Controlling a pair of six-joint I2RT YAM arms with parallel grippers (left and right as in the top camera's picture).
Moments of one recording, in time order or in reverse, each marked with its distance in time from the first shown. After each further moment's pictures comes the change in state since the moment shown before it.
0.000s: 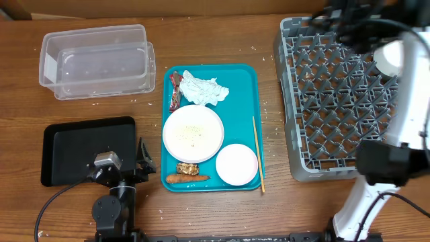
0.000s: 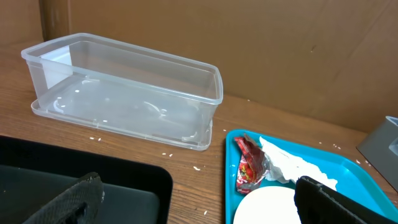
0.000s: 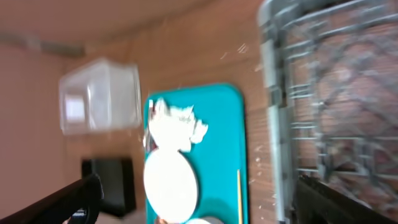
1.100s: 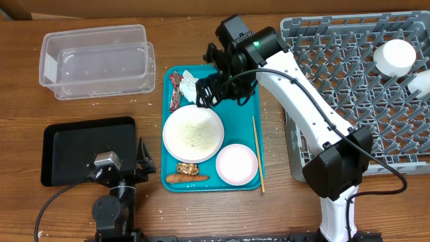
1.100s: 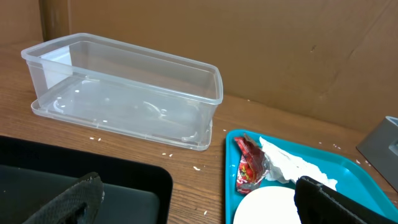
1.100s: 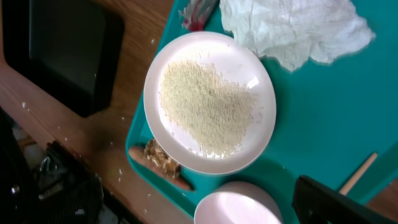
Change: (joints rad) left arm 0.000 0.000 0.000 0.000 0.000 0.000; right arm 0.623 0.021 -0.409 0.186 0.165 -0.041
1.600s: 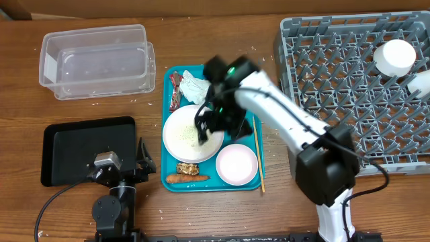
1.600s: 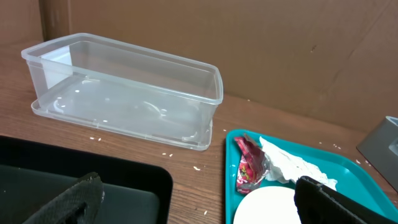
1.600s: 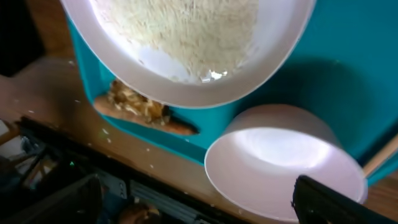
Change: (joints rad) left arm 0.000 0.000 0.000 0.000 0.000 0.000; right arm 0.122 0.000 -0.291 -0.034 0.007 0.240
